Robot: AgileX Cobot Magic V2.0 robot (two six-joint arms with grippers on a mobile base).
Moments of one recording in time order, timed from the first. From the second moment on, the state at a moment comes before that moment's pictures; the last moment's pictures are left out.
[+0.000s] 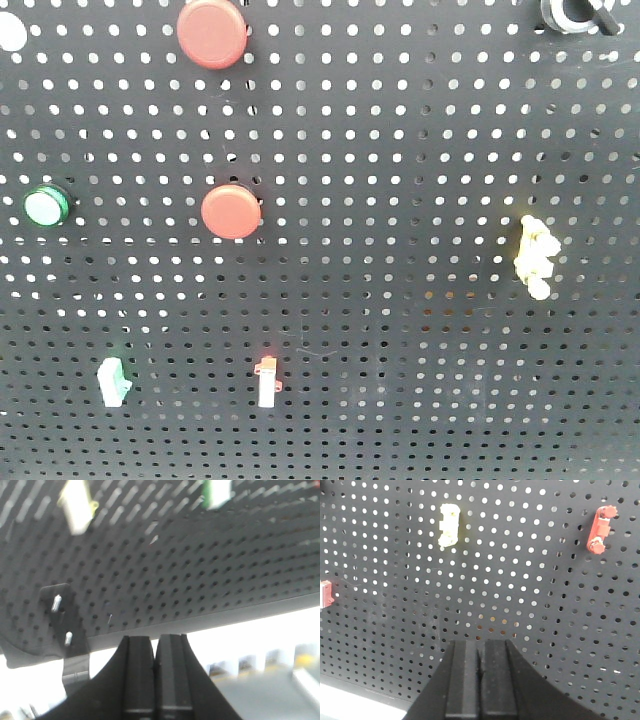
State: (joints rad) left arm -0.20 0.00 0.03 -0.10 0.07 0.14; right arm -0.02 0.02 -0.48 0.50 0.55 -0.56
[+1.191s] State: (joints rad) left arm -0.20 -0.01 0.03 -0.07 0.09 0.12; right arm -0.06 0.01 -0.26 0.13 0.45 -0.16
